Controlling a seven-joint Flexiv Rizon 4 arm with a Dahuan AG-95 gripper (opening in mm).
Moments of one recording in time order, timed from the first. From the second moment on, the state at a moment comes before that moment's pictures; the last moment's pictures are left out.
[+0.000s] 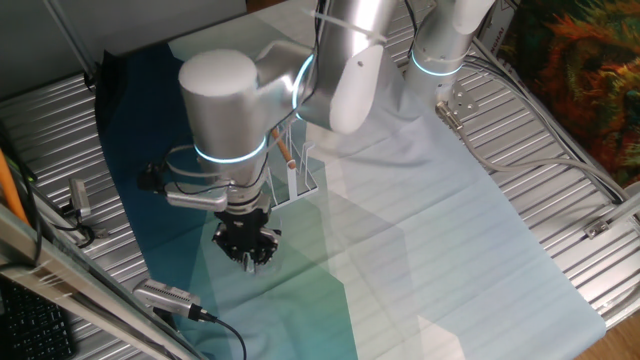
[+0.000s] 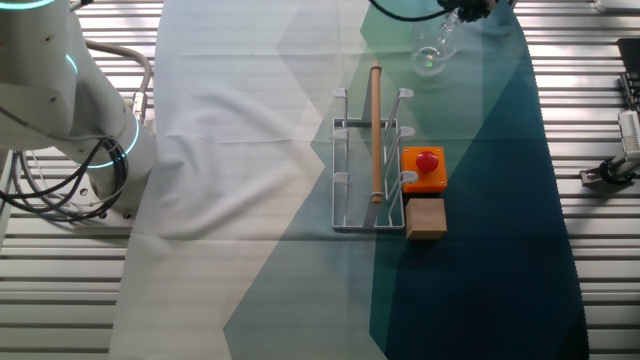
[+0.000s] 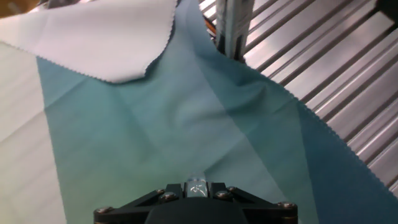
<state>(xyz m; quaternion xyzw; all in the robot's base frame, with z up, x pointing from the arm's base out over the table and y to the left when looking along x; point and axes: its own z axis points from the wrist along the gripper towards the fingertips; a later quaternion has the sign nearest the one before) 0.613 0.264 0.134 -0.43 0.89 0.09 0.13</state>
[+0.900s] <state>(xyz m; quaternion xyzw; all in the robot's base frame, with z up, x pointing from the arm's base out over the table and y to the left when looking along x) 0.623 0.271 0.132 -0.42 0.87 0.14 0.21</state>
